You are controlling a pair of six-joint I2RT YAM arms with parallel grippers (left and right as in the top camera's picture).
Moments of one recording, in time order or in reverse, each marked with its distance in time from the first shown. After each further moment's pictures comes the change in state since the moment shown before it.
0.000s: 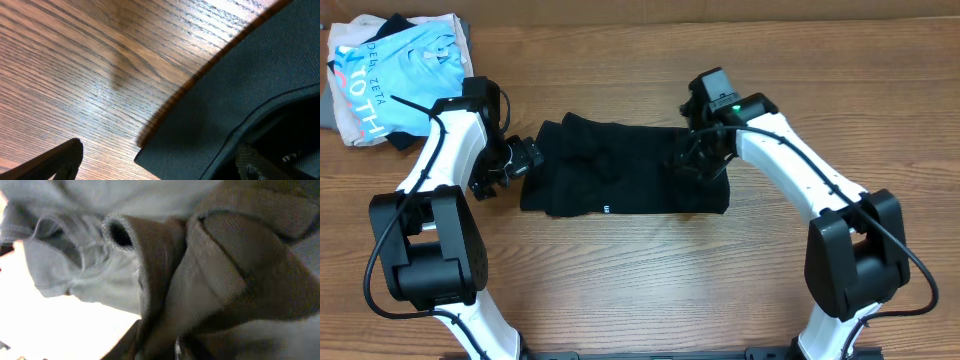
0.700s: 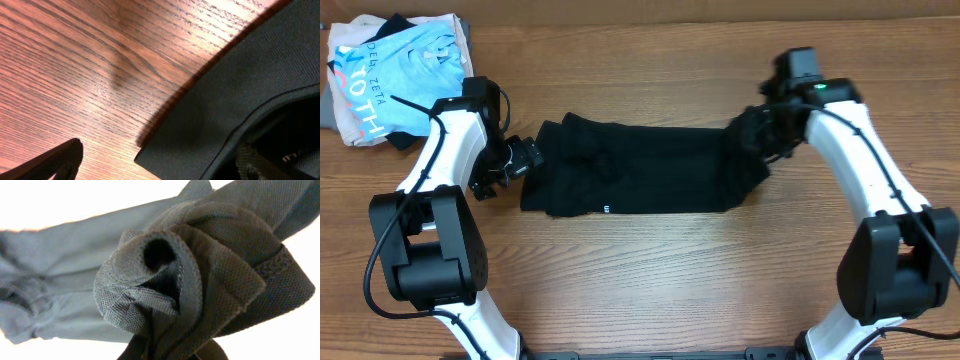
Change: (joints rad) left arm 0.000 0.000 0.000 -0.001 0.000 0.000; right arm -0.253 -0.079 0.008 -0.076 0.118 -0.089
